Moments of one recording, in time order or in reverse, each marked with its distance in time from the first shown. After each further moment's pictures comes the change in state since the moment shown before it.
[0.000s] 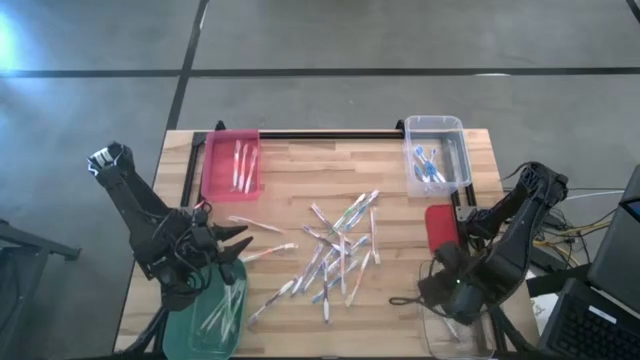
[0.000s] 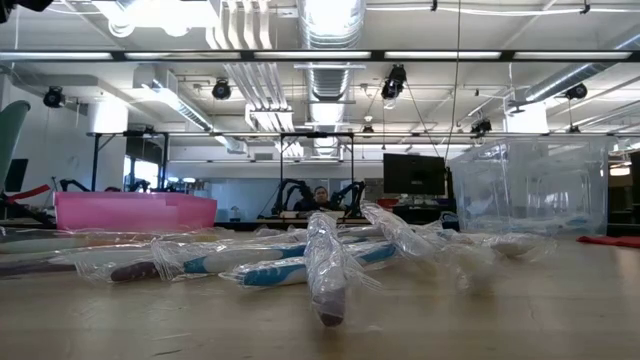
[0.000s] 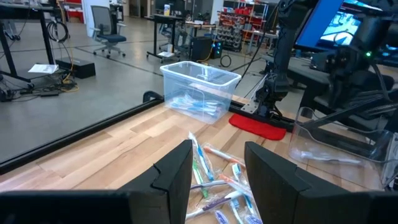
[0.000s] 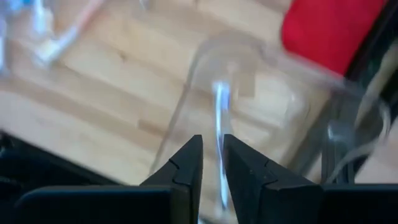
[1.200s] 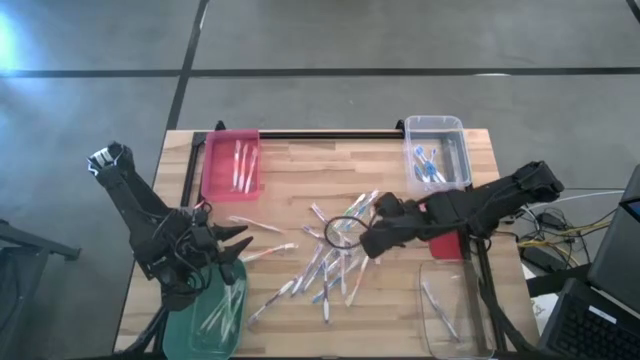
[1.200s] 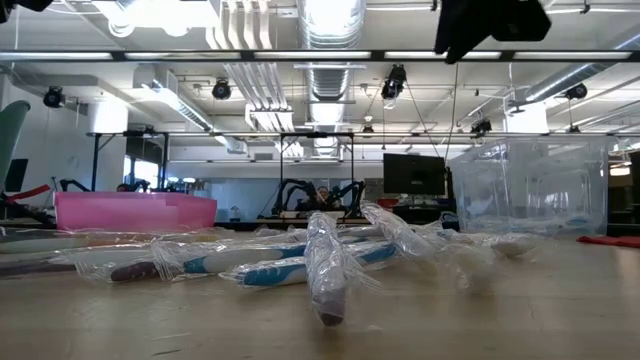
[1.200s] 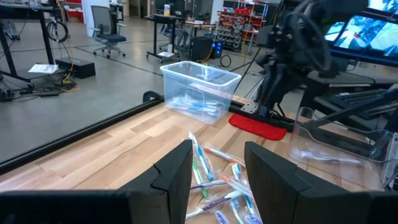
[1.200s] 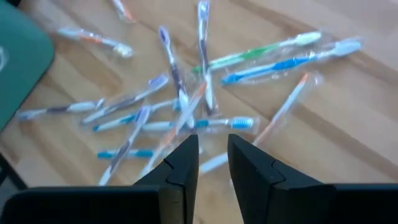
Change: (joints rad) left arm 0.000 0.000 0.000 0.000 0.000 0.000; right arm -0.578 0.026 0.014 0.389 0.208 -0.855
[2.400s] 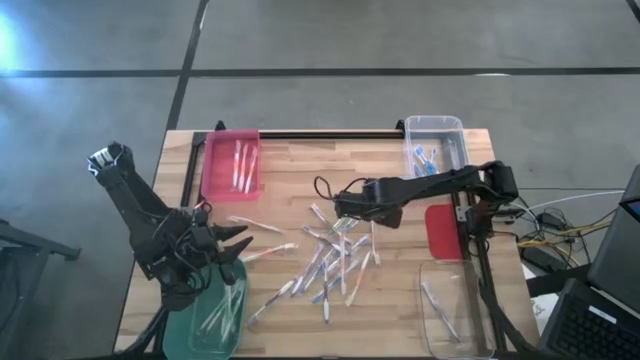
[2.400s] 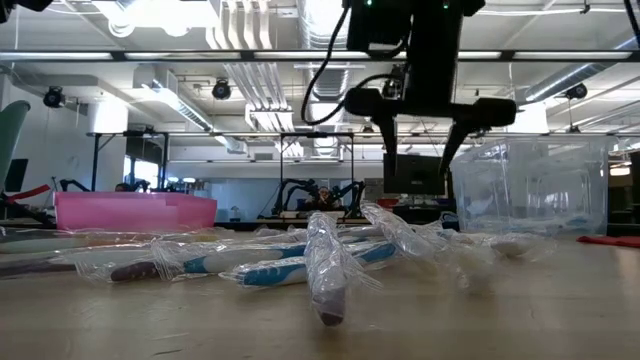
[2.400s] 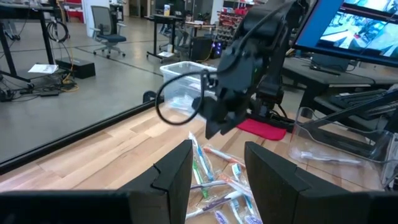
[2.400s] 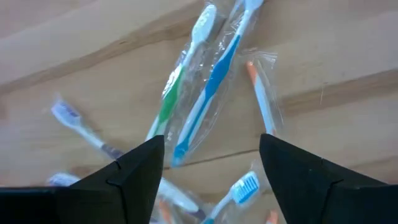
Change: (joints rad) left arm 0.000 0.000 0.000 0.000 0.000 0.000; right arm -0.303 0.320 -0.006 0.034 -0.100 0.648
